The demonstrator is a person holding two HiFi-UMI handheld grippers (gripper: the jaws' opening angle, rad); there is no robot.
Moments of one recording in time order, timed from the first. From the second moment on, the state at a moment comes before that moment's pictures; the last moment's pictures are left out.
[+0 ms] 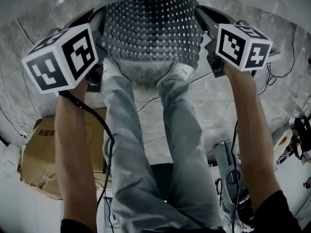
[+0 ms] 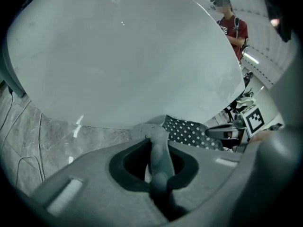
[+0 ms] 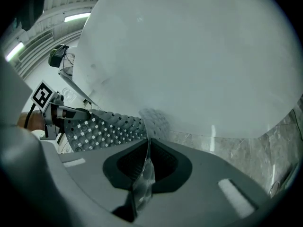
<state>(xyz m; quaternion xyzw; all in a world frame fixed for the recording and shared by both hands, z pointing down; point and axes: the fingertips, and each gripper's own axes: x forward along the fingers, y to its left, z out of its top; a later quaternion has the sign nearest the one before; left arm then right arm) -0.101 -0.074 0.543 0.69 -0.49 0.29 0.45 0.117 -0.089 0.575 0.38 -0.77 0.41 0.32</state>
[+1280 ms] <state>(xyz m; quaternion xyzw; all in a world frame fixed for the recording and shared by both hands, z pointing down) -0.156 -0.035 0.681 0.62 -0.46 0.41 0.48 0.153 -0.081 0.661 0.41 -0.70 0.43 0.40</state>
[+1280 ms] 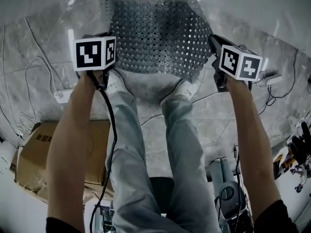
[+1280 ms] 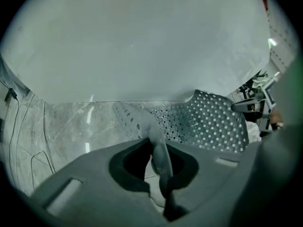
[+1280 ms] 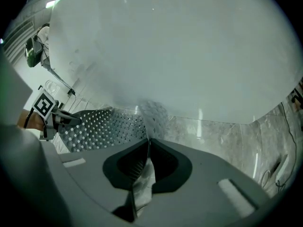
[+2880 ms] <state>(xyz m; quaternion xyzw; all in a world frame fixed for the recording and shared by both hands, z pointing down) -0.225 0.013 0.766 0.54 -0.44 0.56 0.45 0.203 -0.002 0.789 0.35 -0.60 0.35 0.63</state>
